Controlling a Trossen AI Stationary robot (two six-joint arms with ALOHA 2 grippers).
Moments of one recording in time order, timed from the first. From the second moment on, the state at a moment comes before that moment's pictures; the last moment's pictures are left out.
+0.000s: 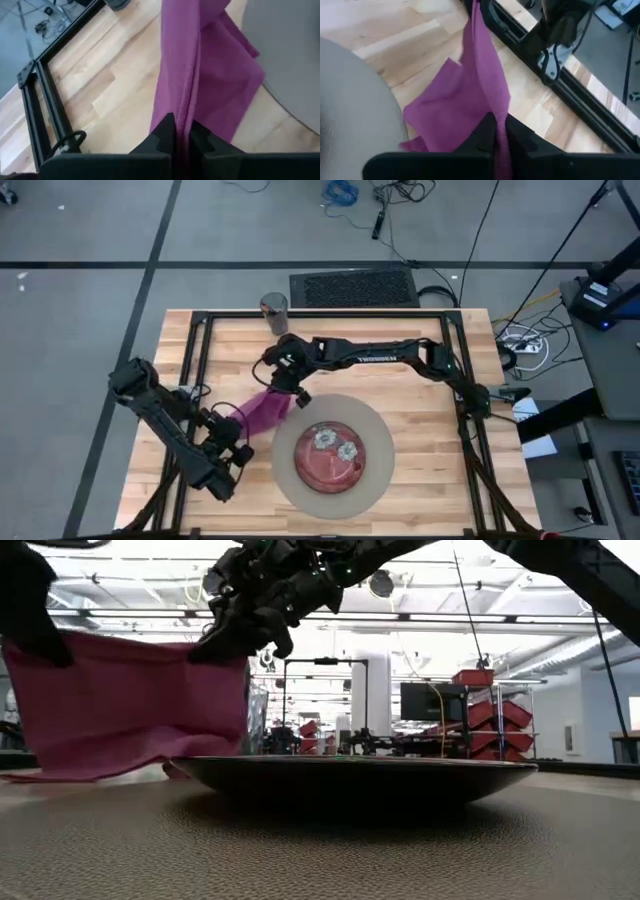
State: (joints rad) left arm -0.91 1.63 1.06 -1.52 -0.64 -1.80; right arm -0.16 2.26 1.97 -0.38 -0.39 -0.85
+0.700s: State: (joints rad) left arm -1.01 1.63 1.33 -1.50 -0.83 -1.67; right arm -0.16 2.09 1.97 -0.56 -0.71 -0.85
